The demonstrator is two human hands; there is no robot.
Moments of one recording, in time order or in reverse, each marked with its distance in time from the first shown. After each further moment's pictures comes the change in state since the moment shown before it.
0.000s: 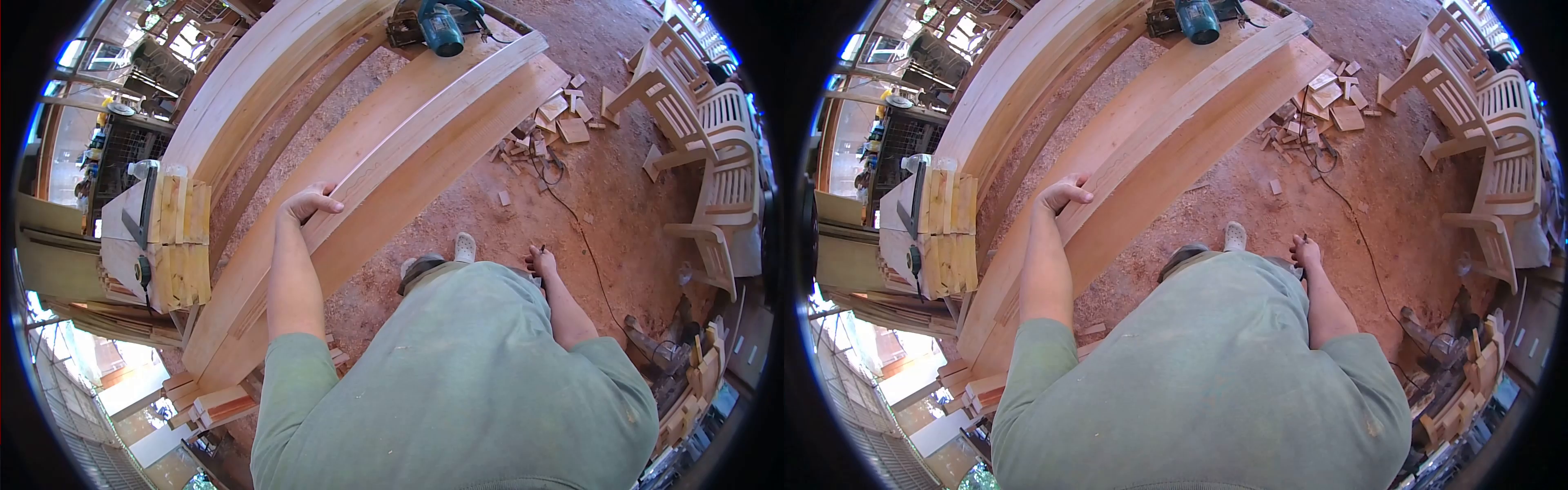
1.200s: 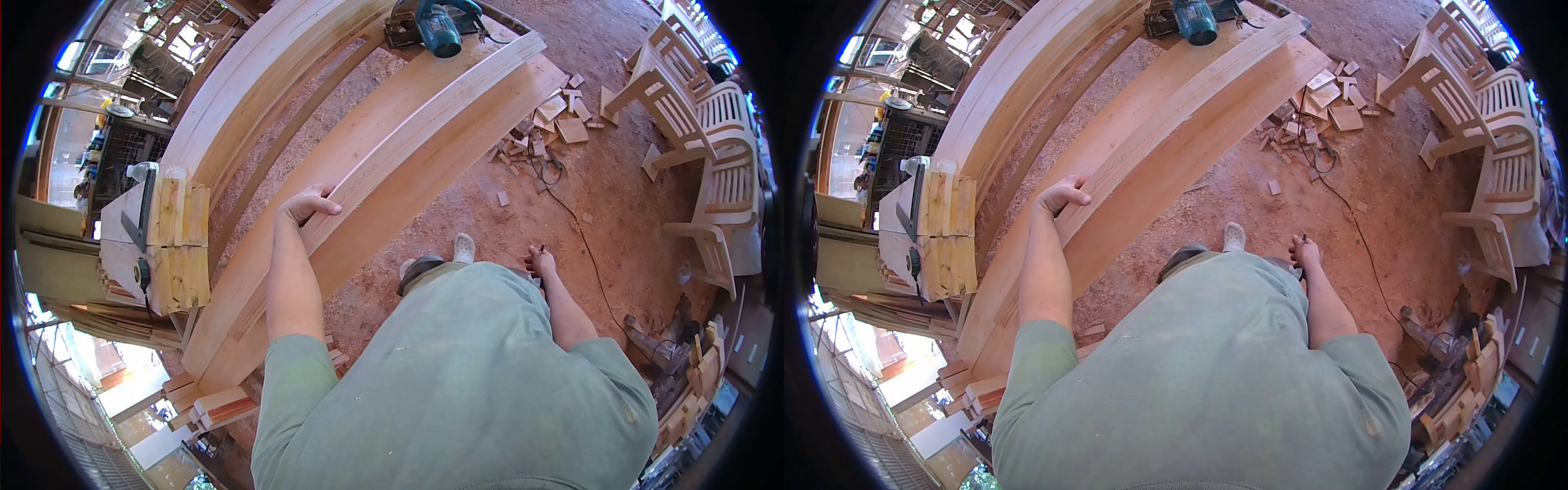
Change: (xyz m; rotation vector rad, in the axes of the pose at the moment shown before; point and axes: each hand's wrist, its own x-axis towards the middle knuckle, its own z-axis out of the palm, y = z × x) left_hand -0.004 0.006 0.005 -0.045 -0.020 -0.006; right_hand 0.009 0.006 -0.001 -0.067 -0.012 -0.016
